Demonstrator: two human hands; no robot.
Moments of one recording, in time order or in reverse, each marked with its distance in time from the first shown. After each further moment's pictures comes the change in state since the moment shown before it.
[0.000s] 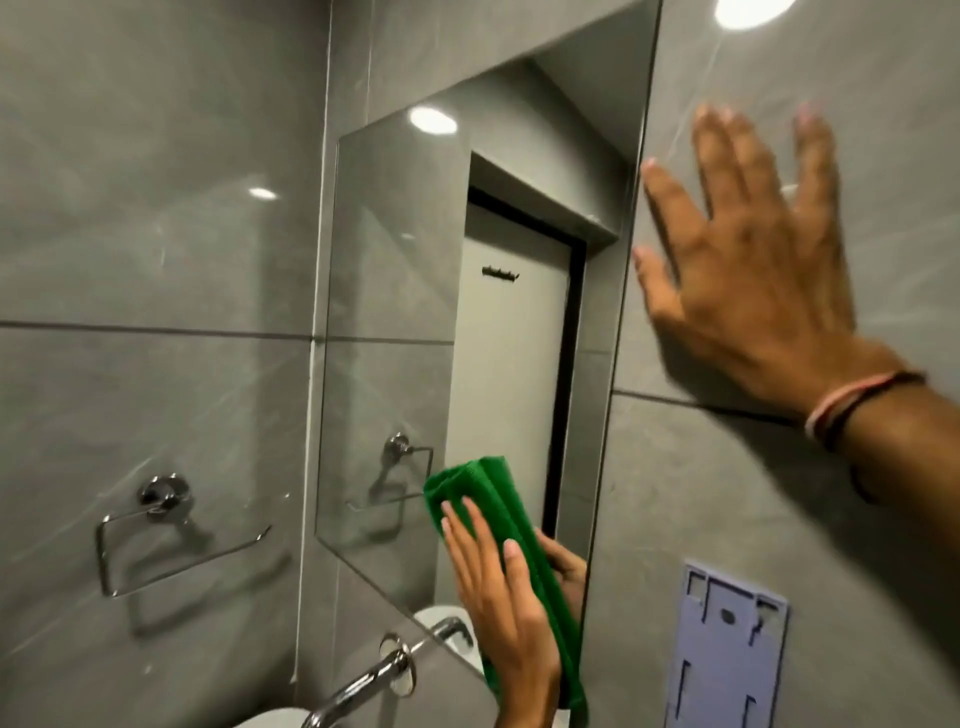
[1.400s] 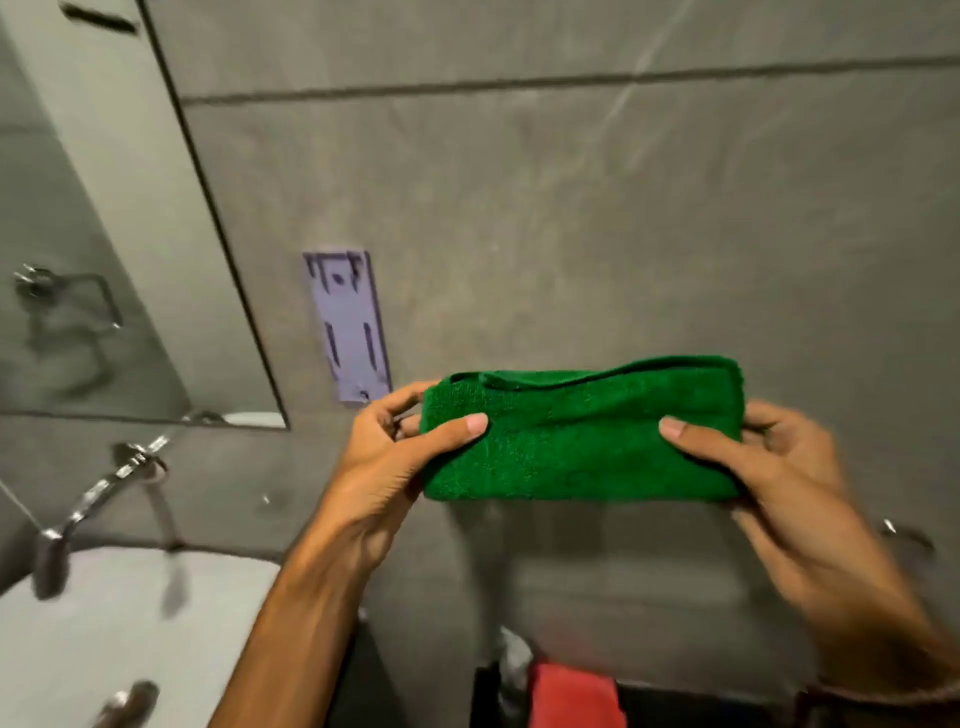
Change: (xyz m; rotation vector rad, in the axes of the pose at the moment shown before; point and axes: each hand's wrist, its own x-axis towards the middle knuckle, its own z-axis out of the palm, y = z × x) left_hand -0.163 0.116 -0.052 -0.506 -1.092 -0.702; right_hand -0.397 0.077 -0.194 1.317 -0.113 1.477
